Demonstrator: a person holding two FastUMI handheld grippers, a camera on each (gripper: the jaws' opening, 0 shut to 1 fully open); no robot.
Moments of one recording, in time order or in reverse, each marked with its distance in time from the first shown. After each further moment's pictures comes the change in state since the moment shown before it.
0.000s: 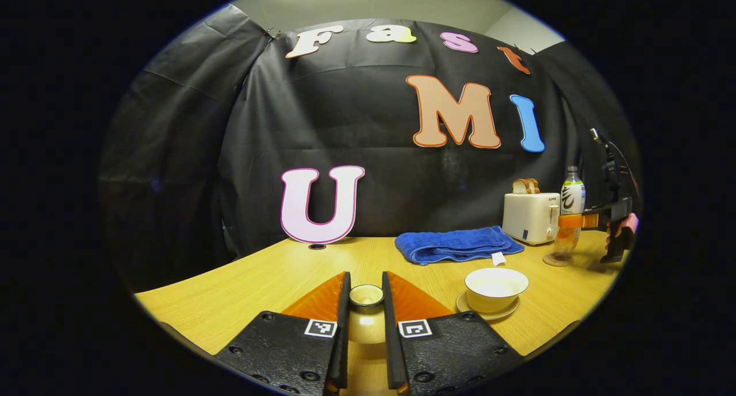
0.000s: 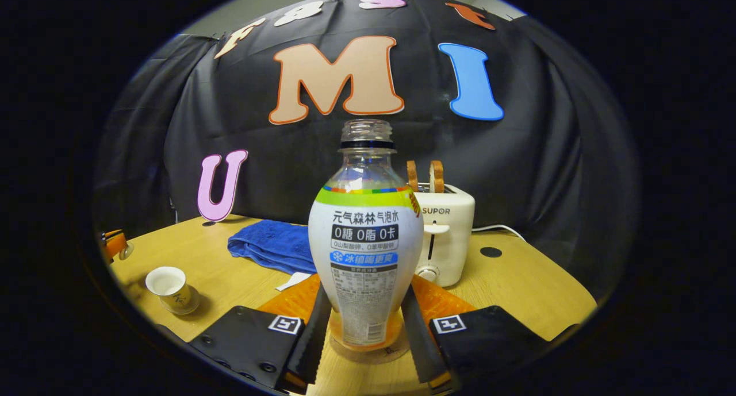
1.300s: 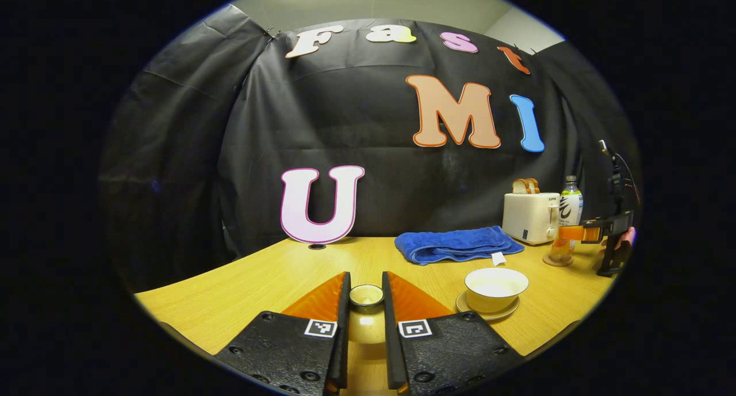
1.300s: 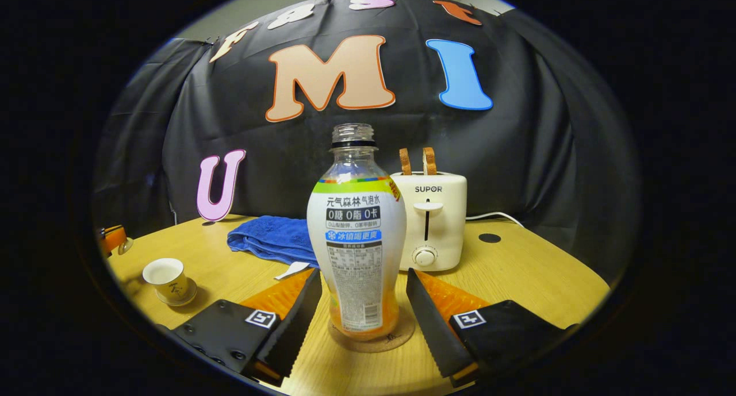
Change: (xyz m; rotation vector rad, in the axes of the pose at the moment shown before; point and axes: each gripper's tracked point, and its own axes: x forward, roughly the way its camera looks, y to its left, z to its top) left arm 0.001 -0.001 0.000 0.000 0.000 -0.003; right arm -0.020 0.000 -0.021 0.019 -0.027 -0.001
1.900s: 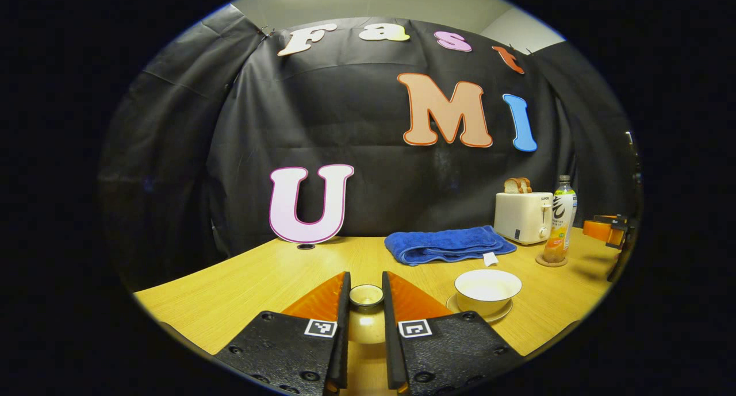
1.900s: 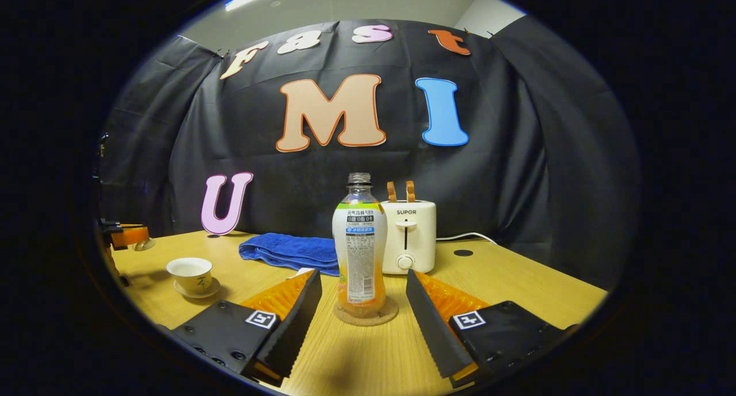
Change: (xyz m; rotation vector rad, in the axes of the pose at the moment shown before) left arm 0.011 -0.018 -0.002 -0.001 0.007 -0.043; right arm -0.097 -0.008 0.015 -0.001 -0.165 -0.058
